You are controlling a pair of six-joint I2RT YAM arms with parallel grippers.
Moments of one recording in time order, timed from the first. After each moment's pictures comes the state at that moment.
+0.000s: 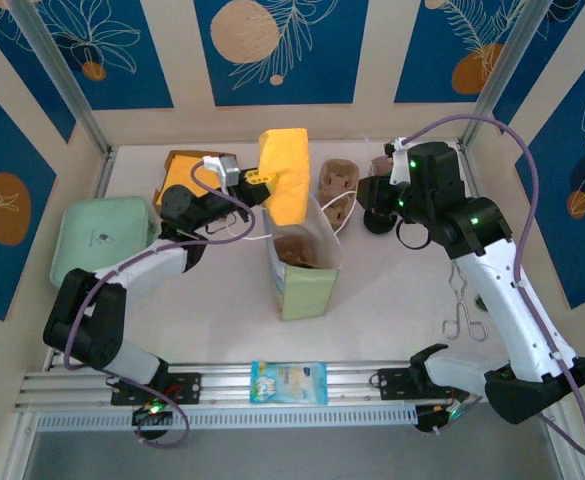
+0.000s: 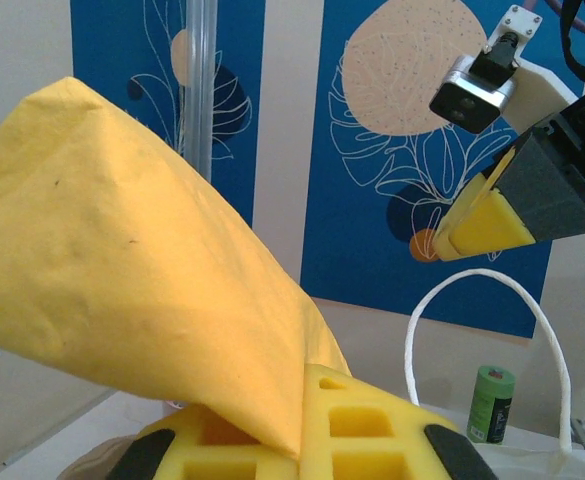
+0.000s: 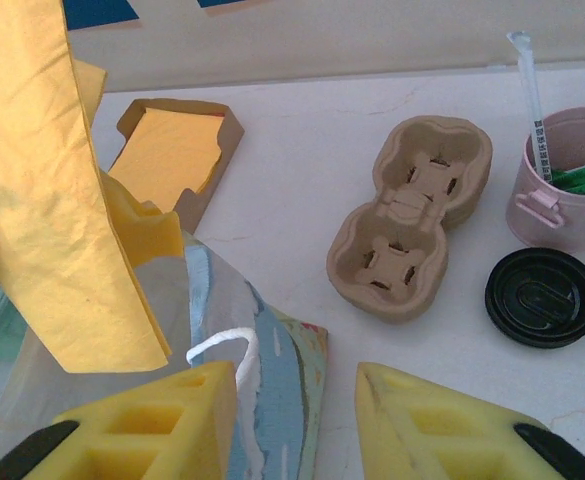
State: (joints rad) left arm -0.42 1.50 0.86 1.02 0.76 -0.33; right arm 0.42 1.15 1.50 -0.94 -0.06 0.34
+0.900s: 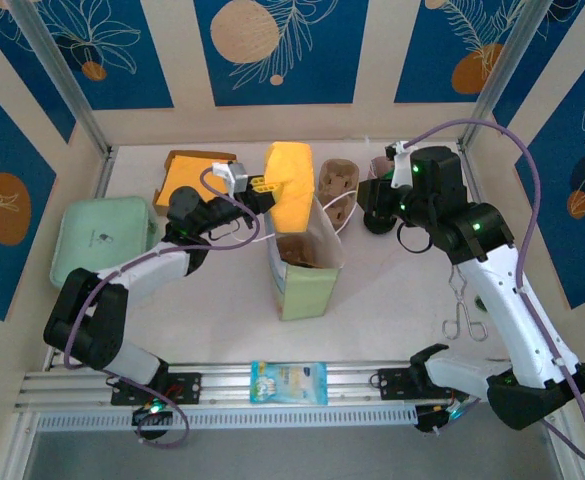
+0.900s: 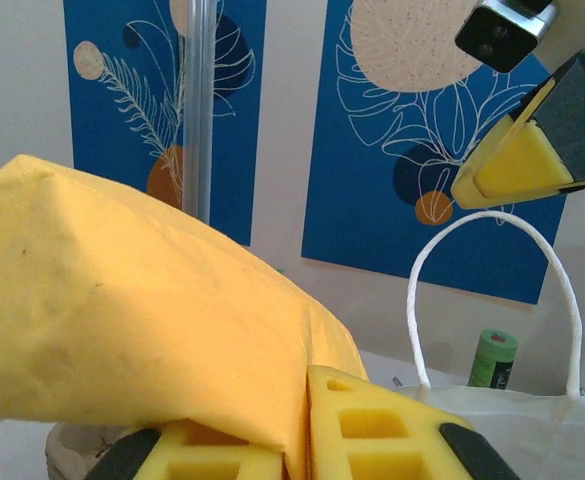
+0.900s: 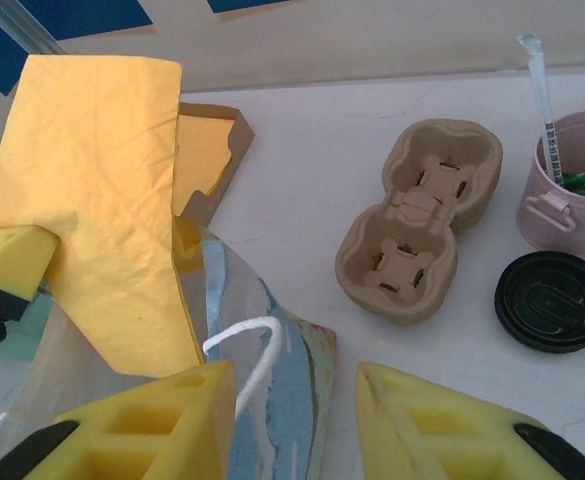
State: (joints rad) left arm -0.45 1.50 0.84 0.94 0.74 -0.27; right arm 0.42 1.12 1.46 -0.91 -0.07 0.34
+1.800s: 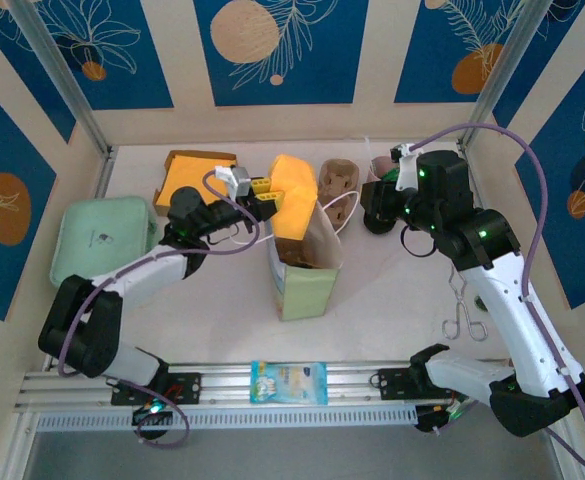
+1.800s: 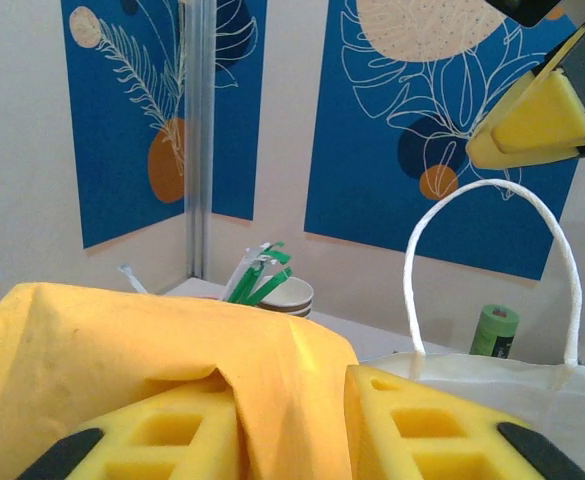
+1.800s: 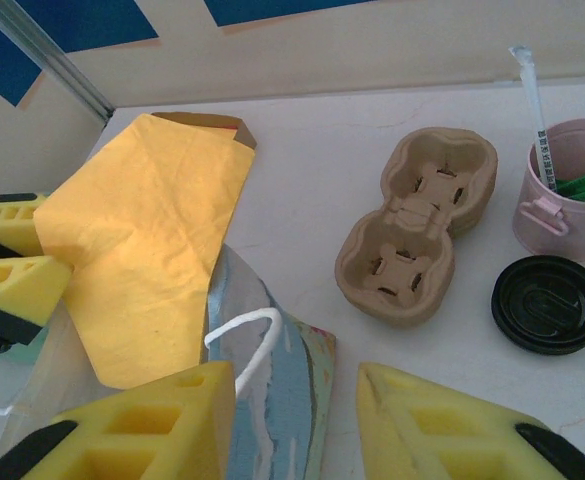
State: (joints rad) left arm -0.46 1.44 0.82 0.82 0.73 -0.20; right arm 0.42 1.09 1.44 -0.90 -0.07 0.34
